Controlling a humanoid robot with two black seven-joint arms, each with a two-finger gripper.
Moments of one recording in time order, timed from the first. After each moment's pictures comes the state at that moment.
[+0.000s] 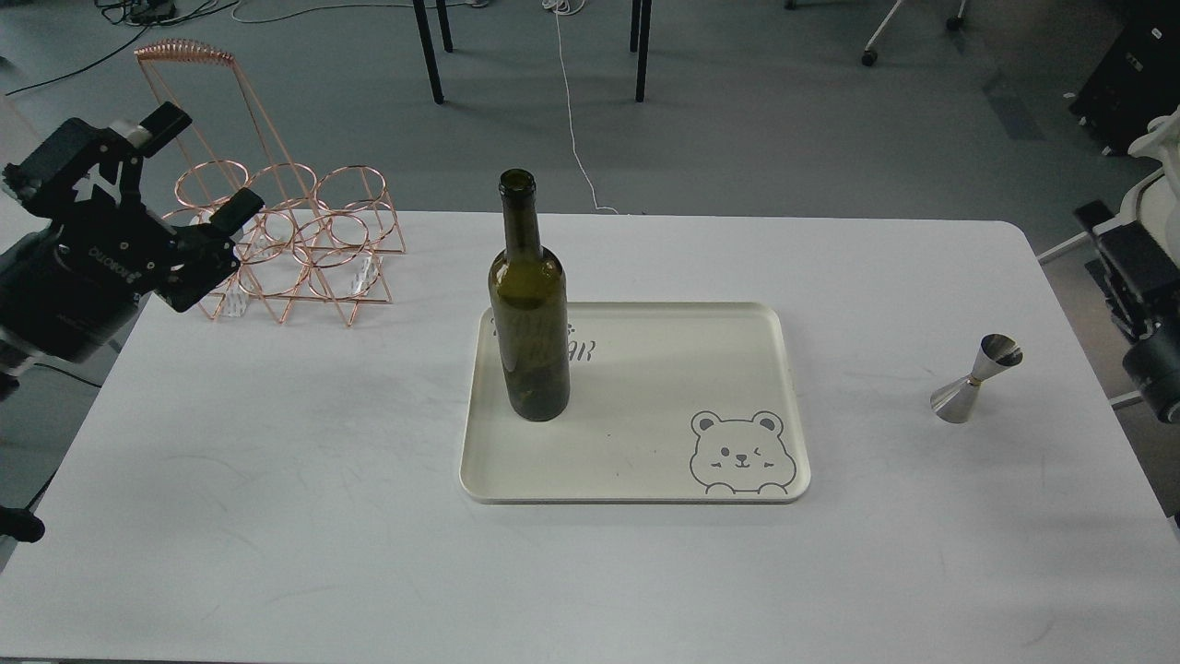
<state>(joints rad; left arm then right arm) -0.16 0.90 -1.22 -1.57 0.76 -0.49 -0.49 0.34 -1.09 0.64 1.54 -0.45 -0.40 0.49</state>
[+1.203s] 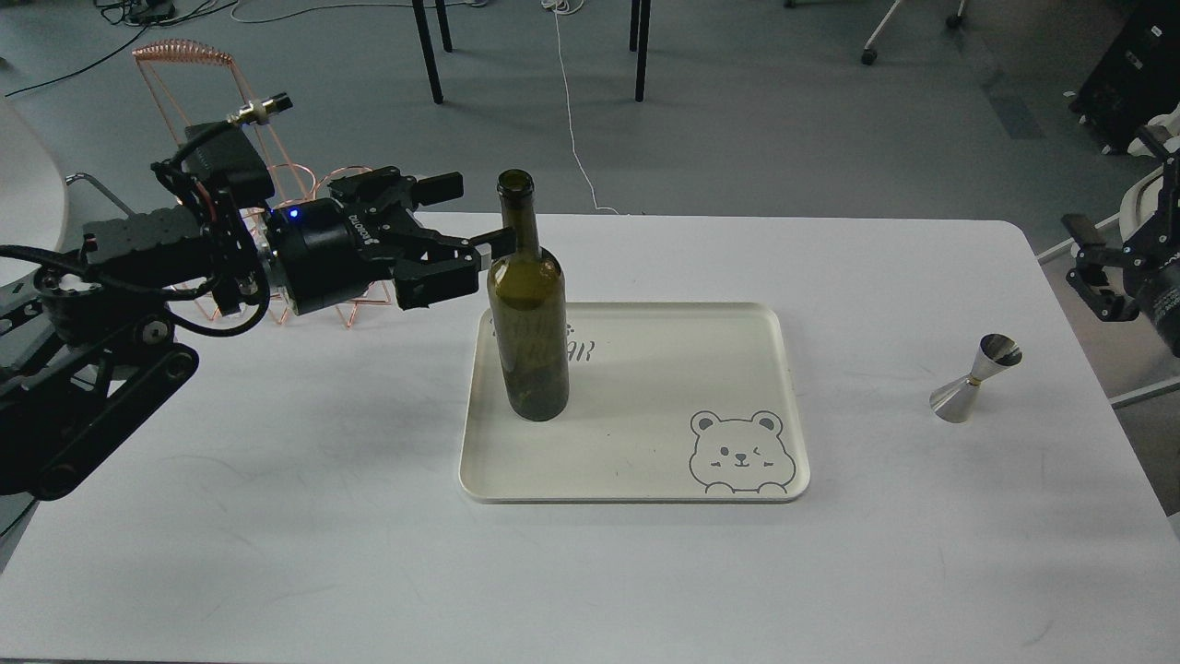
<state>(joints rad) -0.63 0.61 -0.92 -1.45 2.02 -0.26 -0.49 0.41 -1.08 0.67 1.47 -0.03 -0.05 0.49</state>
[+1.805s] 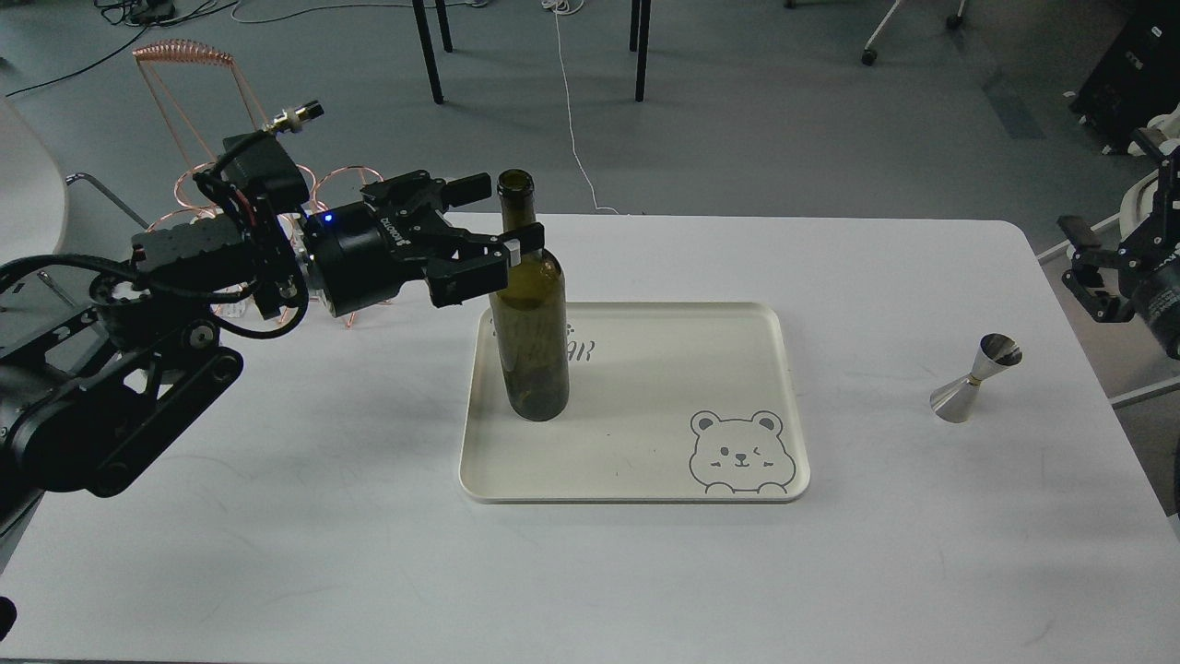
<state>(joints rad) -0.63 0.52 -0.91 -1.40 2.03 -0.22 -0.49 0.41 -1.07 0.67 1.47 -0.03 -0.06 0.49</state>
